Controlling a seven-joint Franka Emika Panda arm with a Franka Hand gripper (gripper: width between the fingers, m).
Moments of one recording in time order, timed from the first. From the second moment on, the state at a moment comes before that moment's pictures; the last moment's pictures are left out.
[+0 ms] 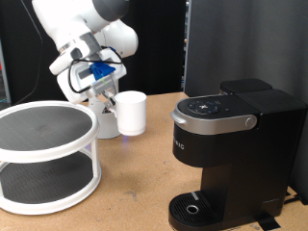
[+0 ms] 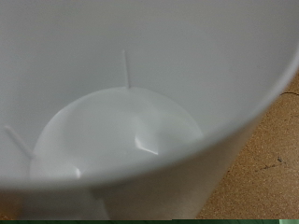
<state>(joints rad) 0.08 -0.61 -0.38 -2.85 0.54 2.50 -0.70</state>
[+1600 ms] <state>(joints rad) 0.32 -0.22 -0.47 -2.84 1.09 2.78 -1.24</state>
